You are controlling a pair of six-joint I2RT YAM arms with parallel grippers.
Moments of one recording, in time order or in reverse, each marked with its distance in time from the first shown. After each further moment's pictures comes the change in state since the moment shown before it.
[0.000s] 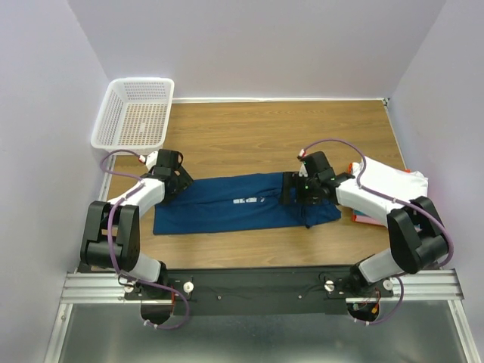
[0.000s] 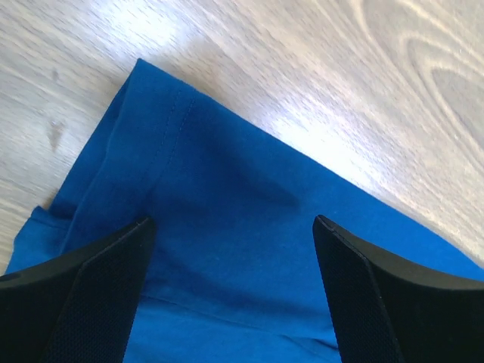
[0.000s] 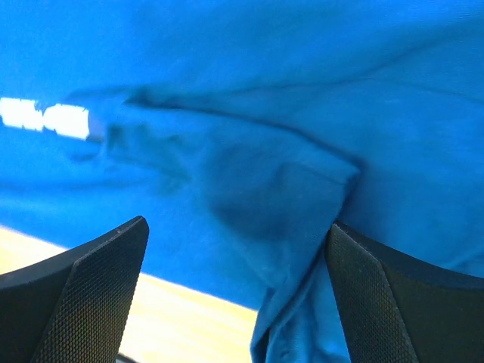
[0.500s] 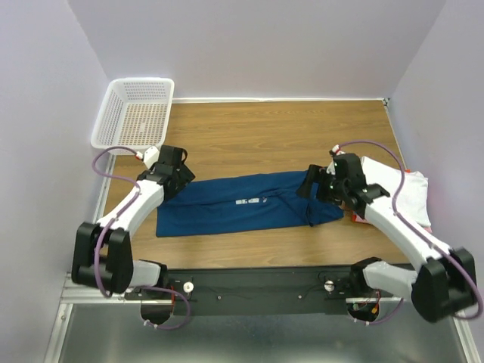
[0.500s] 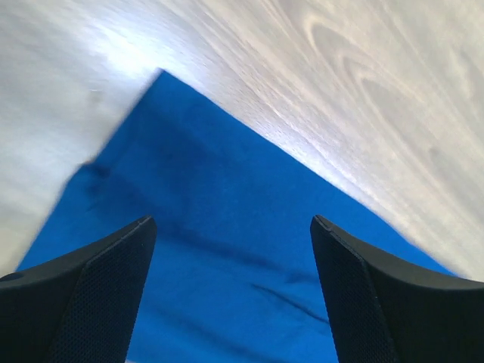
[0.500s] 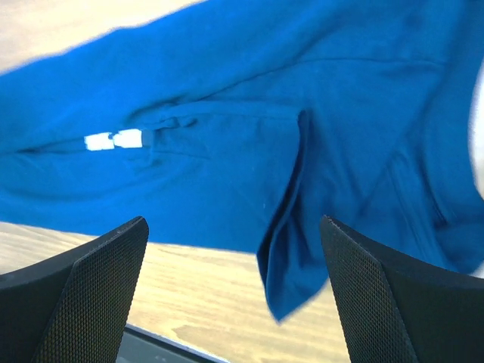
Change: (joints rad) left arm -0.080 -0.218 0.061 -0.210 -0.123 -0.124; right arm -0.108 -0.449 -0.106 -0.124 0.024 0.102
